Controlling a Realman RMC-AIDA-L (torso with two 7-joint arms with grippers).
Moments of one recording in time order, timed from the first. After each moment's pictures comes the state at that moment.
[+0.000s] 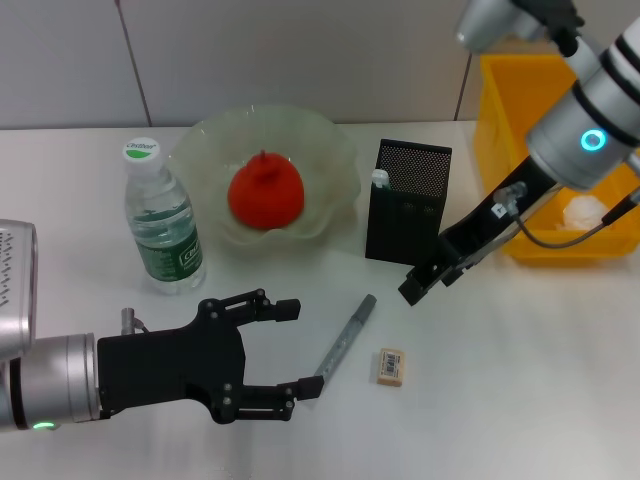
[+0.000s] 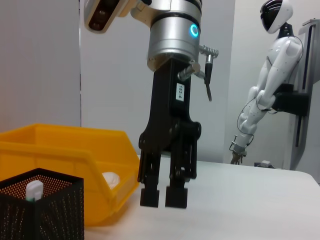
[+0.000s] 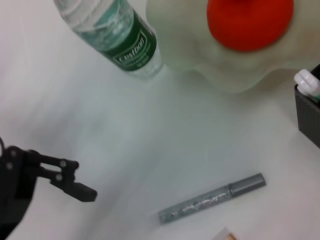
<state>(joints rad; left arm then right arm) -0.48 -2.07 0.89 0.46 1.81 1.62 -0.94 1.08 2.02 -0.95 -0.78 -2.61 -1.70 2.57</state>
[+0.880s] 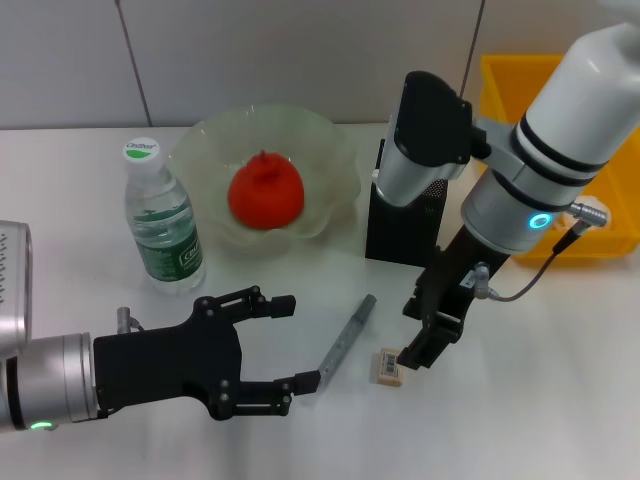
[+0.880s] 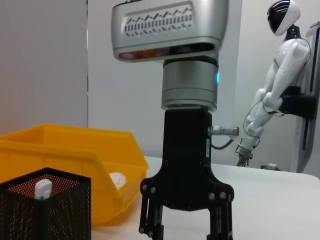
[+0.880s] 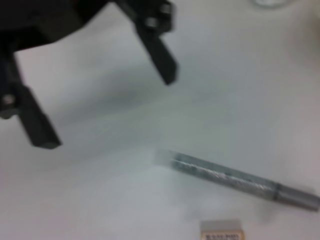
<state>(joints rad) -0.48 -2.07 0.88 0.46 1.80 1.61 -0.94 1.05 2.09 -1.29 -0.78 -2.57 -1.55 2.10</state>
